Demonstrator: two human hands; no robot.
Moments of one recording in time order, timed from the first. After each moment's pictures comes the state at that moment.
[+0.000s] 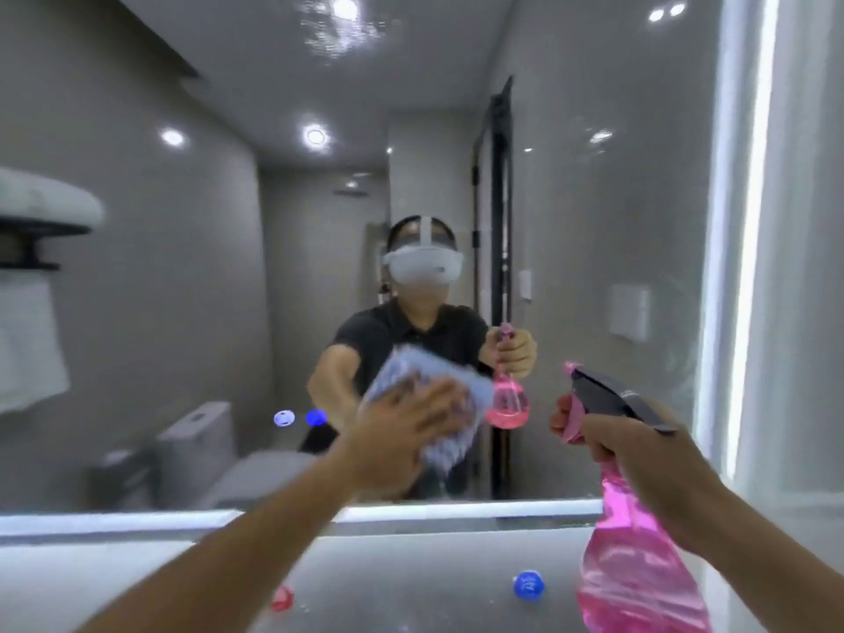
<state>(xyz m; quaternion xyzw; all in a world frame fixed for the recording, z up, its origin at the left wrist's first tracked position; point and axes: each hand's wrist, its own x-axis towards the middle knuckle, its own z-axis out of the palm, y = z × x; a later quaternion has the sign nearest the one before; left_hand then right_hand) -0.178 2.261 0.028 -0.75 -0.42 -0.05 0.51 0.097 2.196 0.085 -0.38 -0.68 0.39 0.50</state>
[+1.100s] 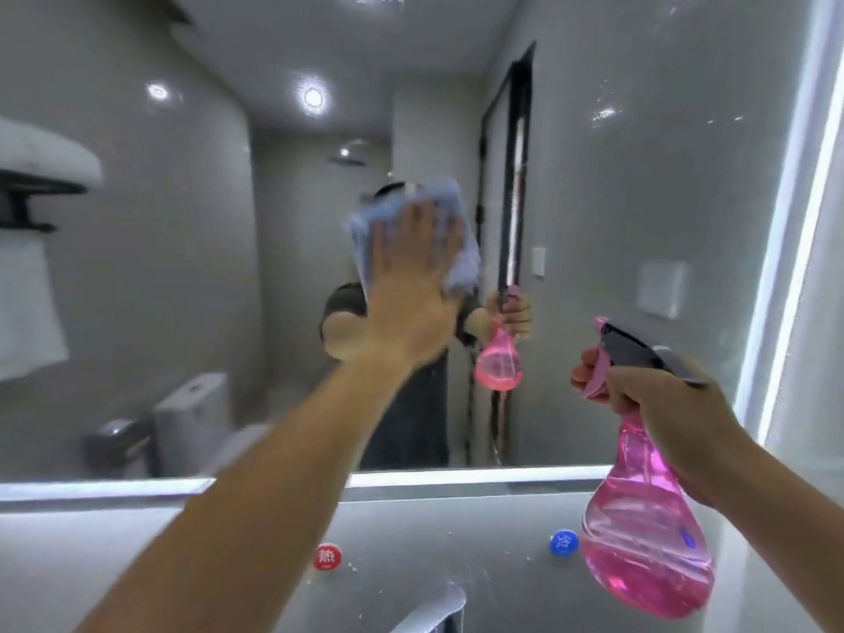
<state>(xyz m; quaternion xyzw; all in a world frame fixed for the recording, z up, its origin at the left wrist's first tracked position) -0.206 2.258 0.118 -0.57 -0.53 -0.37 0.52 0.034 2.168 0.093 -0.40 -0.66 0.34 0.54</state>
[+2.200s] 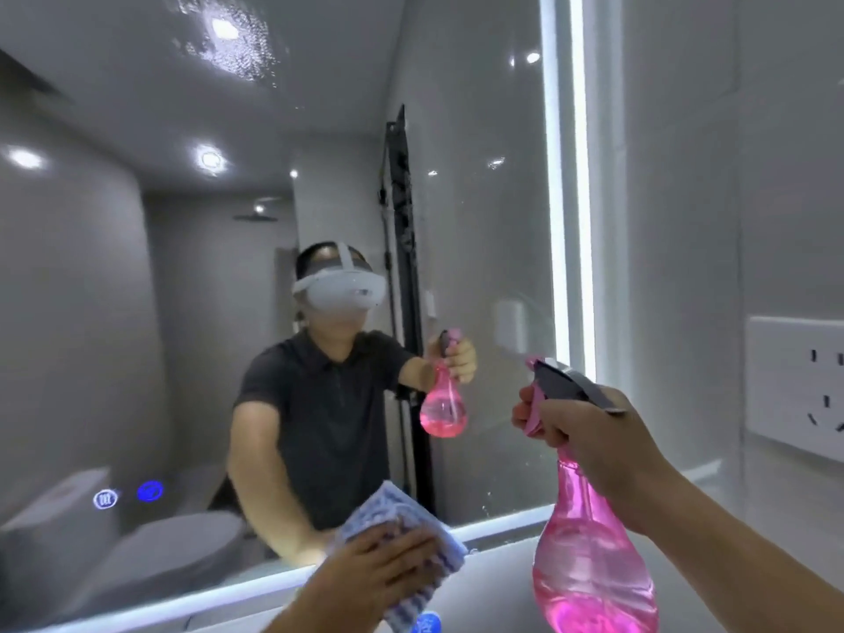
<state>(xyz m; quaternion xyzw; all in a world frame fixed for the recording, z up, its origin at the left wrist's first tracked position) -0.091 2.281 -0.059 -0.80 -0.34 0.02 0.49 0.167 2.221 0.099 -0.42 -0.59 0.39 0.57</state>
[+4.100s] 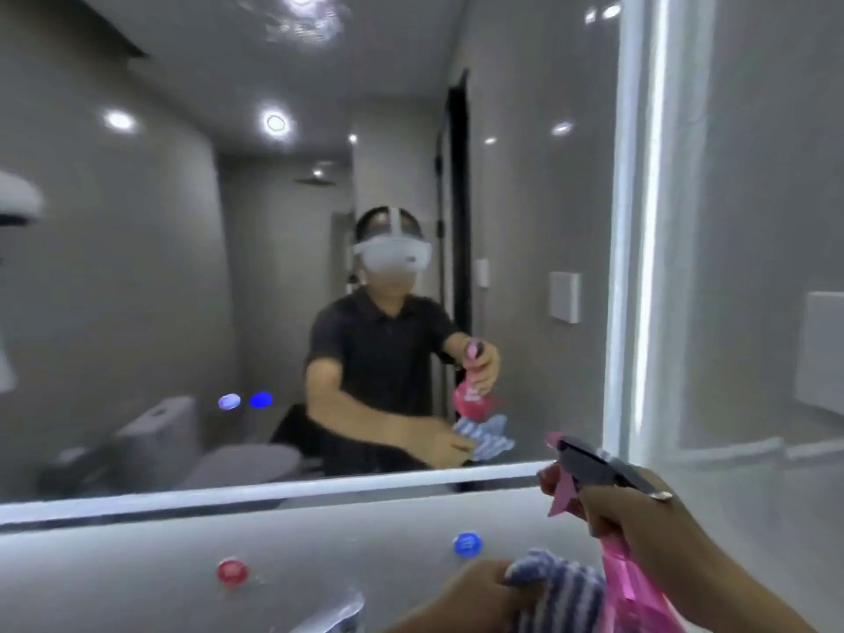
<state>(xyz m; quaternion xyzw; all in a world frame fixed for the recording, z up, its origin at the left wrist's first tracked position) 0.004 2.193 -0.065 -0.64 -0.57 -0.30 -0.41 0.166 2.168 0.035 -0.42 -0.61 0.49 0.46</state>
